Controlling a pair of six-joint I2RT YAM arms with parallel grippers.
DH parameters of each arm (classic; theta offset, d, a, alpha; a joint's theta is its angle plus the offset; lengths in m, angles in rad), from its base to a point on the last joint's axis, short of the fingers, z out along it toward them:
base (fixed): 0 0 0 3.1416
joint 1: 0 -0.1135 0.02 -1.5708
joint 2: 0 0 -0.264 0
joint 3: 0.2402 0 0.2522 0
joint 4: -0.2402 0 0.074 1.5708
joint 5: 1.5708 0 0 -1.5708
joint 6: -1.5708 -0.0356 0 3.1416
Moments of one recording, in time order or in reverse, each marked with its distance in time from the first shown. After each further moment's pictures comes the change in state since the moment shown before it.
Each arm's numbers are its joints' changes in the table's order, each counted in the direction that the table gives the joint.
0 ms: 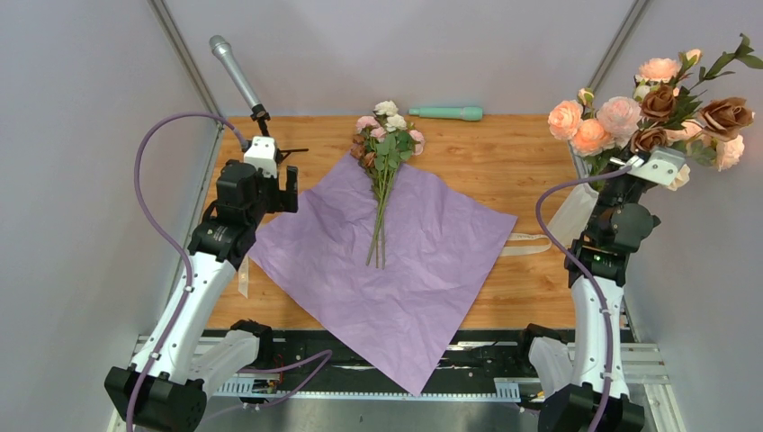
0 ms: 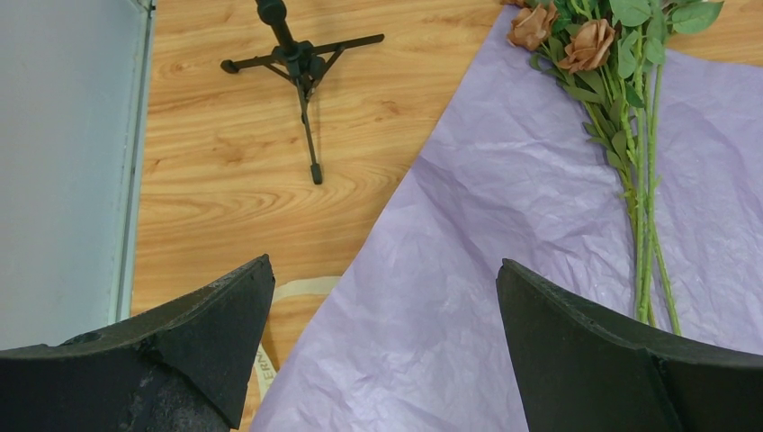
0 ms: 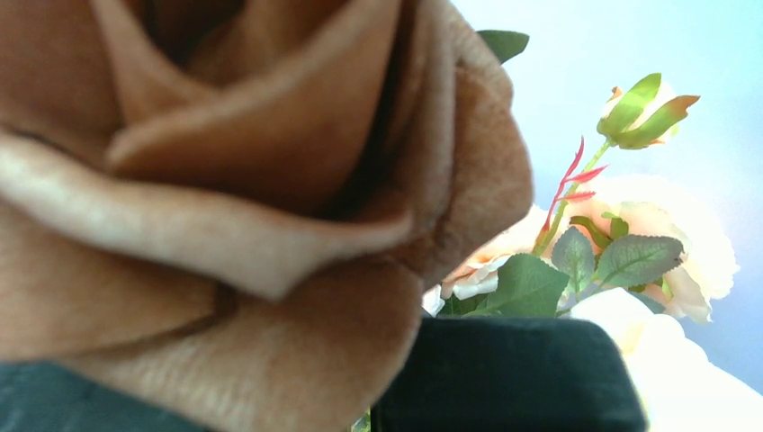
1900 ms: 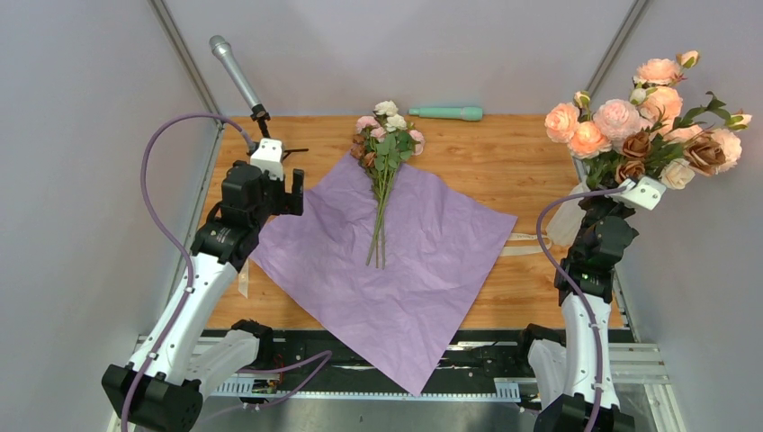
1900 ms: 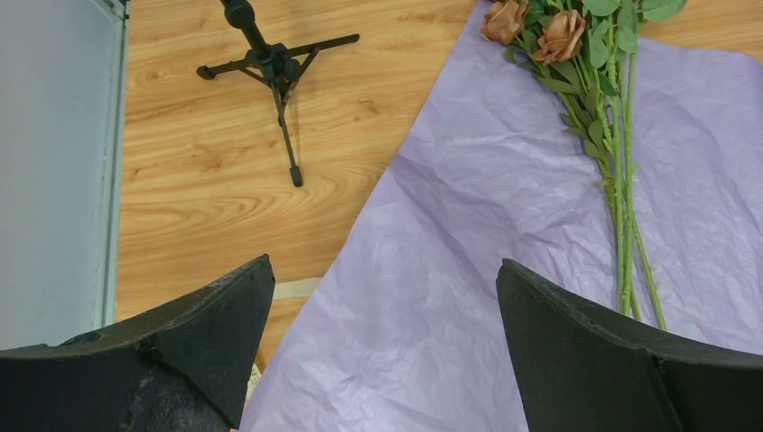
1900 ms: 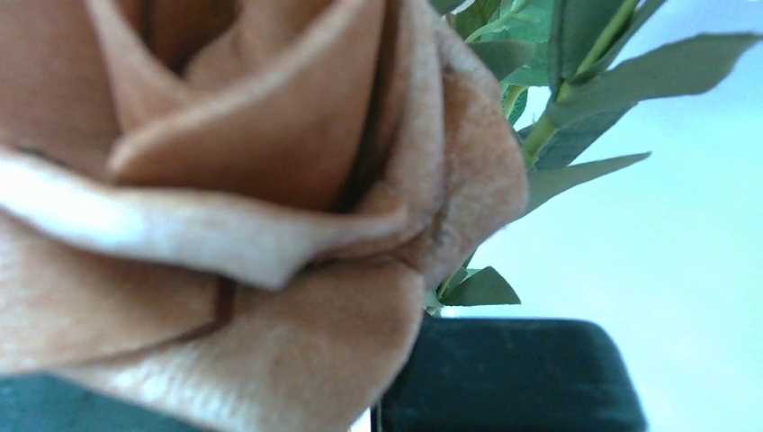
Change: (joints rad) left arm 0.047 0.004 -0.008 0.004 0.000 0.000; right arm 0.000 0.104 -0.209 -0.177 0.055 -0.195
